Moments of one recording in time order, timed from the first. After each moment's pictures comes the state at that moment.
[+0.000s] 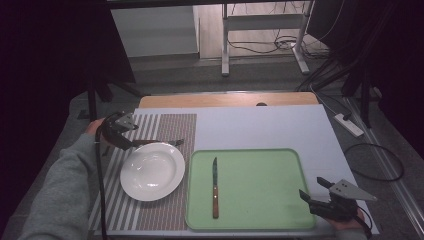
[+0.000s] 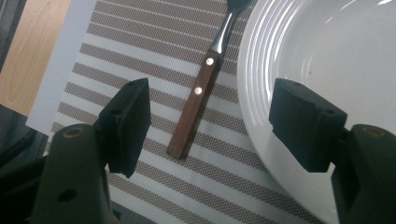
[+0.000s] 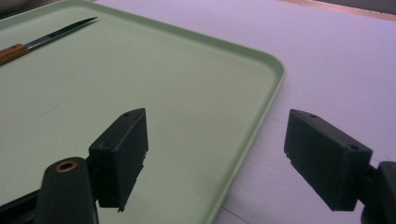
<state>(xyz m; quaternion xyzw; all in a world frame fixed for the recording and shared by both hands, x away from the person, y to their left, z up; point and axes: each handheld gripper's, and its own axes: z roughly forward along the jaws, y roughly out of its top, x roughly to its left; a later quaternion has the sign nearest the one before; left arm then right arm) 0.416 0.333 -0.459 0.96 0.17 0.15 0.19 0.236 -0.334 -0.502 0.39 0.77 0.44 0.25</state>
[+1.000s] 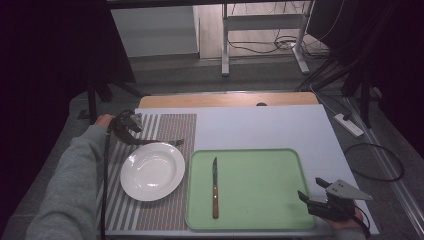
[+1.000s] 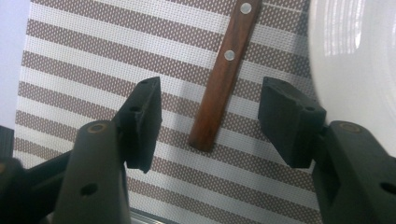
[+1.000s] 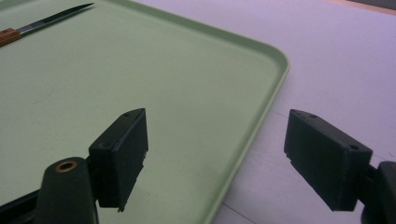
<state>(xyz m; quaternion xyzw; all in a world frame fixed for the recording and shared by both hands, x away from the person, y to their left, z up) 0.467 0.327 -0.490 0.98 0.15 0.08 0.09 0.238 -0.331 -0.506 0.39 0.78 0.42 0.26</state>
